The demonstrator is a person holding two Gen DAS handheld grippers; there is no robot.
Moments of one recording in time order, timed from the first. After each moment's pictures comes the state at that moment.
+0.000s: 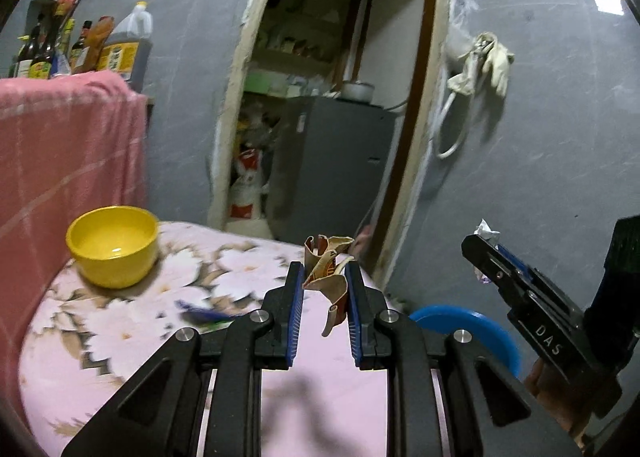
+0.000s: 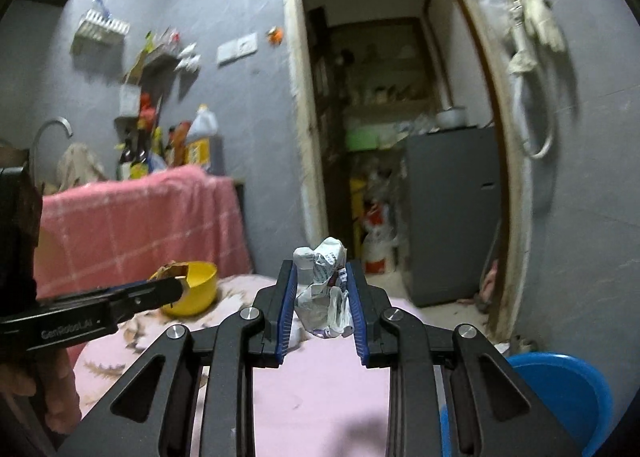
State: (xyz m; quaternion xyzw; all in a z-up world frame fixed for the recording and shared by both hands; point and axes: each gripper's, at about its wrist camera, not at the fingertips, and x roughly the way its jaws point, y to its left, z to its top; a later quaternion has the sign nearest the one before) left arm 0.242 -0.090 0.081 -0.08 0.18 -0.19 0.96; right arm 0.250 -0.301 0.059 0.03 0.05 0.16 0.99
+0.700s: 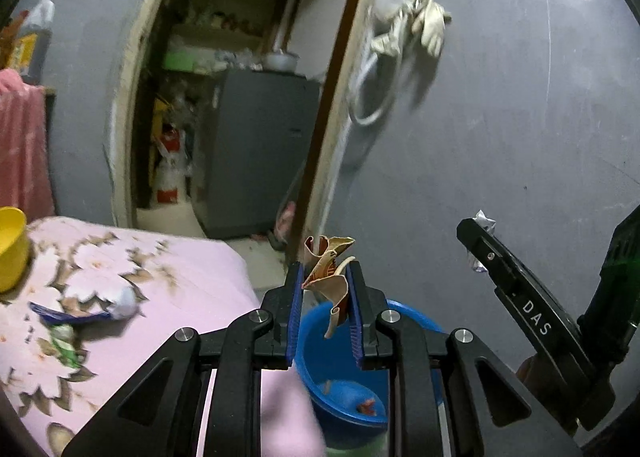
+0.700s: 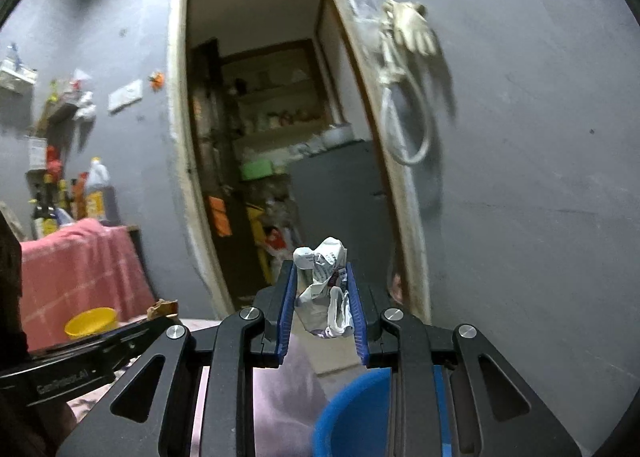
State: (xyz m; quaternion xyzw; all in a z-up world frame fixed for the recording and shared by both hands) left arm 0.276 -0.228 0.079 -0.06 0.22 -0.30 0.93; right arm 0.239 -0.415 0.059 0.10 0.04 -0.02 0.99
